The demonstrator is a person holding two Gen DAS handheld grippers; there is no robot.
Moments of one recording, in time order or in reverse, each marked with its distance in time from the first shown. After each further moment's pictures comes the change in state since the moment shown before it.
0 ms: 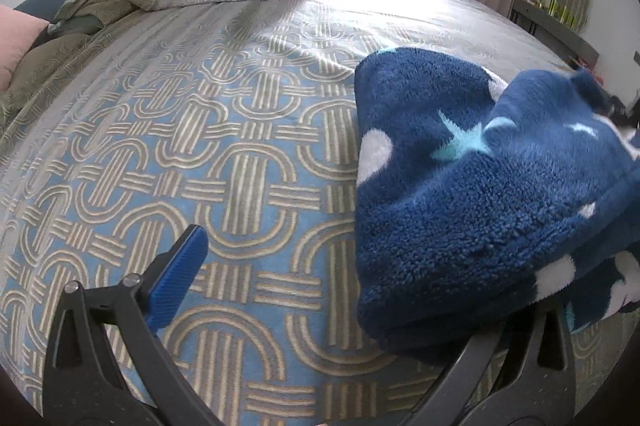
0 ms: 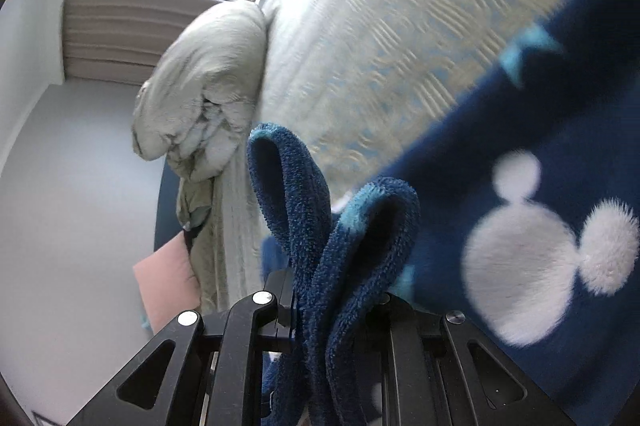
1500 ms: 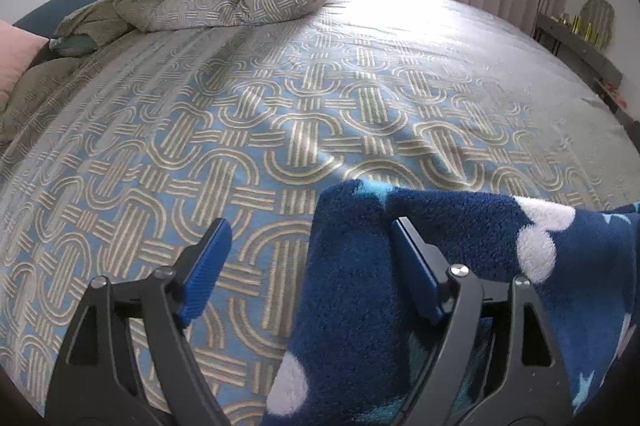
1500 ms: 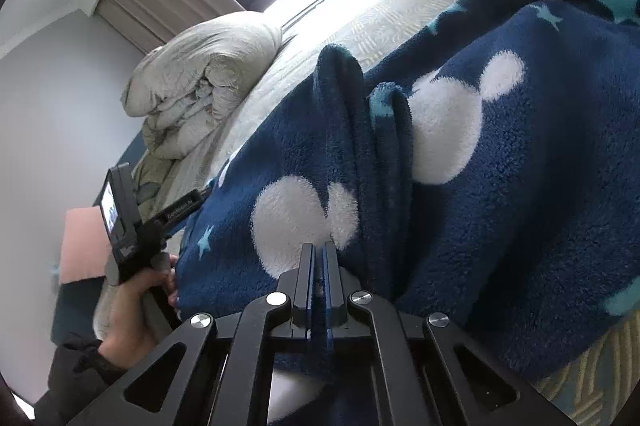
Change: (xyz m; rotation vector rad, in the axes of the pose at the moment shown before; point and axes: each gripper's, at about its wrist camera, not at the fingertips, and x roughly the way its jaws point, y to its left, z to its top) left arm 0.053 -0.040 0.080 -0.043 -0.036 0.084; right arm -0.025 -0.017 -0.121 -0.353 -0.266 -0.162
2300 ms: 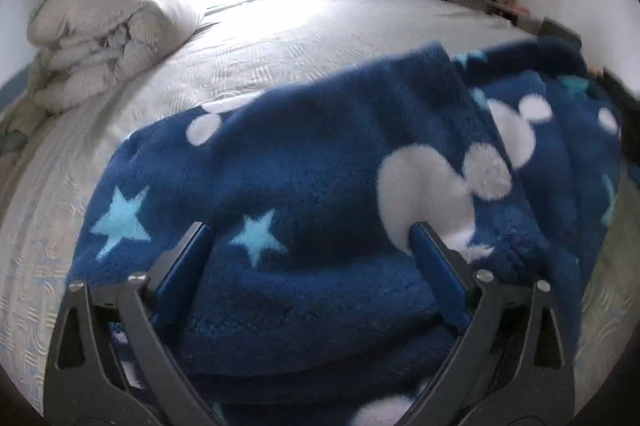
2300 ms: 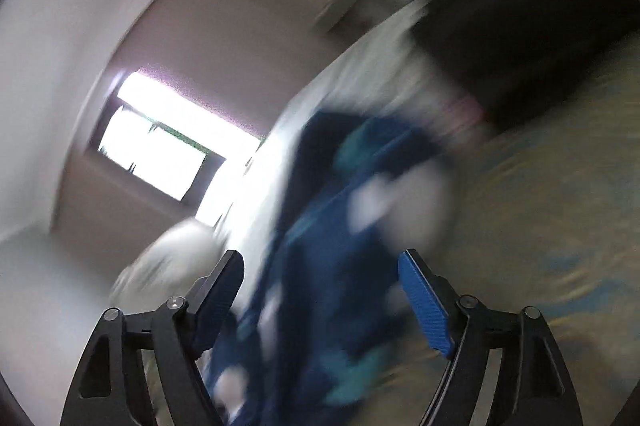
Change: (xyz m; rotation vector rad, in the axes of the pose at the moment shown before) left arm -0.090 -0.132 -0.087 0.333 -0.077 -0.234; right arm -0.139 -0.128 -0.002 0.561 -0.660 -0.193
